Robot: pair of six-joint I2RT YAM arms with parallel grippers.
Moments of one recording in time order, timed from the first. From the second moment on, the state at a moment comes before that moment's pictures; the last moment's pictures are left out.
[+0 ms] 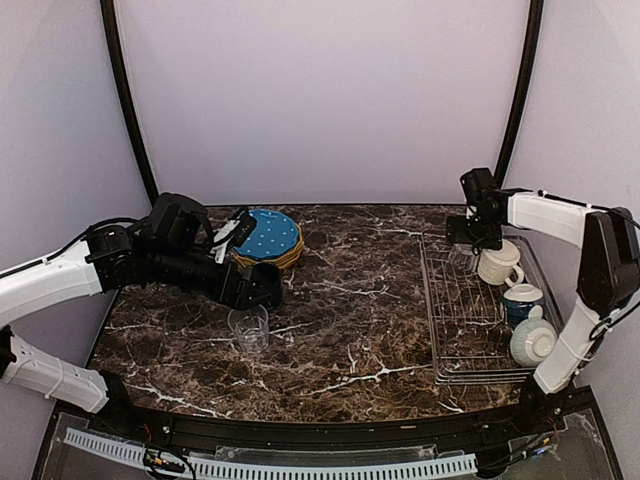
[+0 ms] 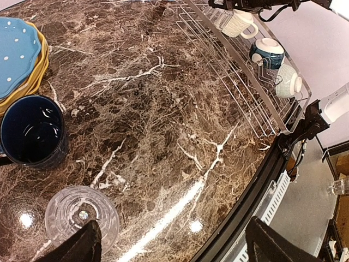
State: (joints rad) left arm -0.83 1.16 1.02 -0.57 0.23 -0.39; right arm 0.23 1.68 1.27 -0.59 0.29 0.32
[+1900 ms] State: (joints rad) left arm -0.83 1.35 0.76 0.72 0.64 -1.01; right arm 0.83 1.53 0.77 1.01 -0.63 0.83
